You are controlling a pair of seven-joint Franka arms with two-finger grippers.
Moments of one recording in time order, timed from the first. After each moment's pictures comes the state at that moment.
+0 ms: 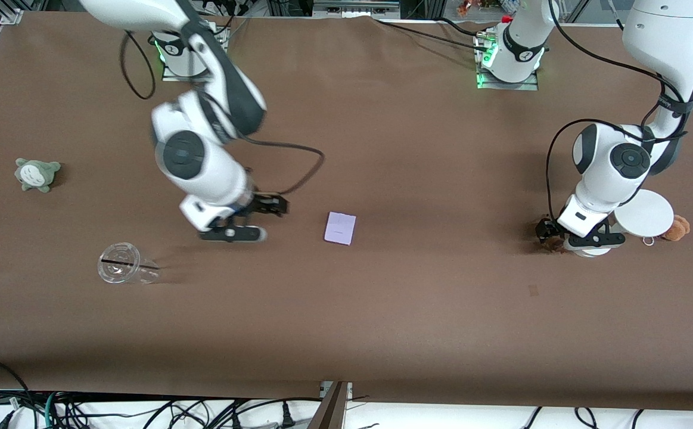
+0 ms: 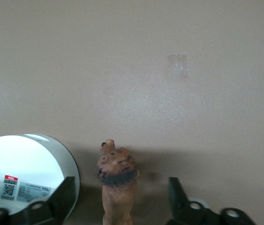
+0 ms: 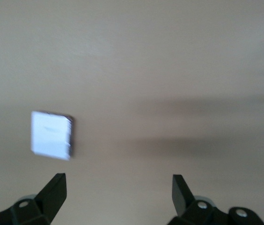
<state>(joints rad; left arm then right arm) 0.15 0.39 -0.09 -2.18 0.24 2.74 -0.21 0.44 0.55 0.10 -1.53 0.07 2.10 0.60</state>
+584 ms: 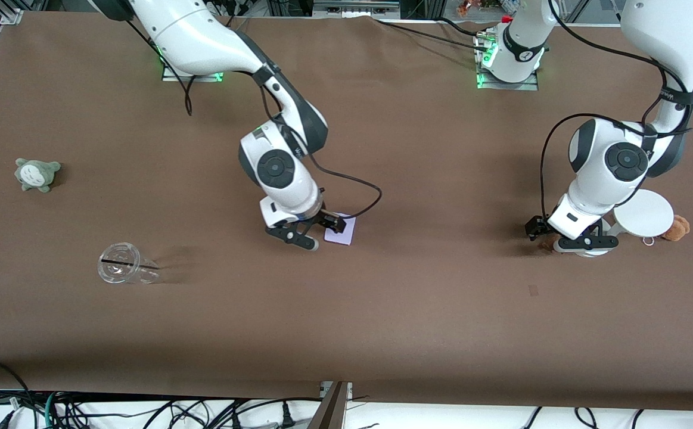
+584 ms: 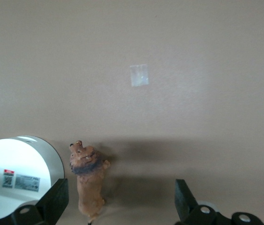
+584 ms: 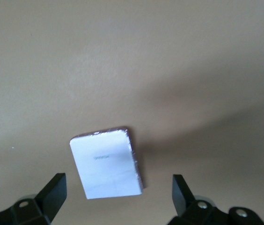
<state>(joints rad) 0.14 0.33 -0.19 -2.06 0.24 2.47 -0.24 0.59 0.78 0.09 -1.43 0.06 2.29 1.02</state>
